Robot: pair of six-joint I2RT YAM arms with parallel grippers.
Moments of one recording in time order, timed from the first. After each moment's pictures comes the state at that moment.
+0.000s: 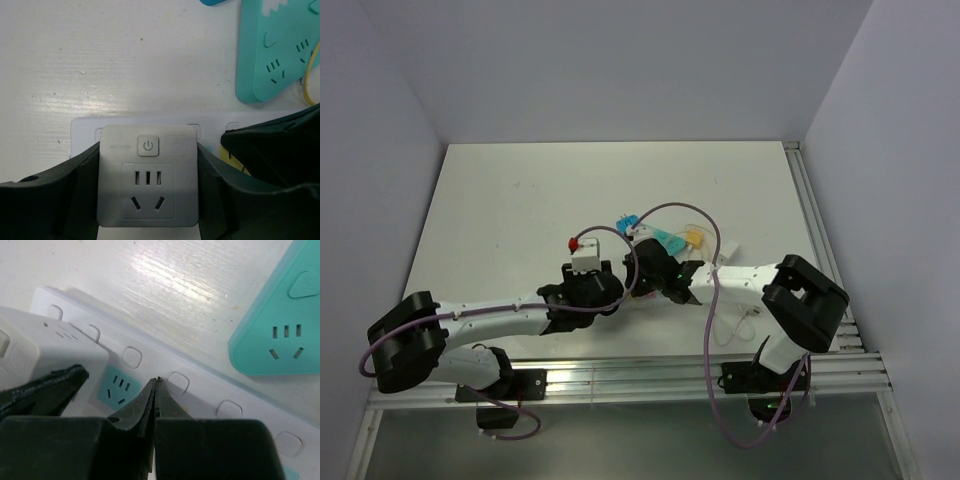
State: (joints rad) left arm -1.10 1.32 0.66 -0.25 -0.76 -0.91; right arm 0.93 1.58 0.77 0.03 0.10 0.50
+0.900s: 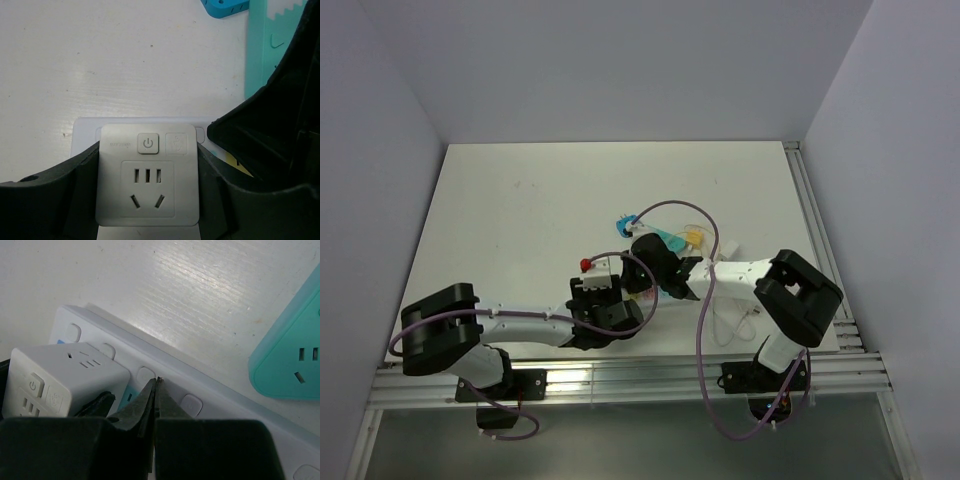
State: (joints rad) left arm -1.29 1.49 0.70 -0.33 -1.07 -1.12; right arm 0.89 1.63 0.79 0.10 -0.02 0.54
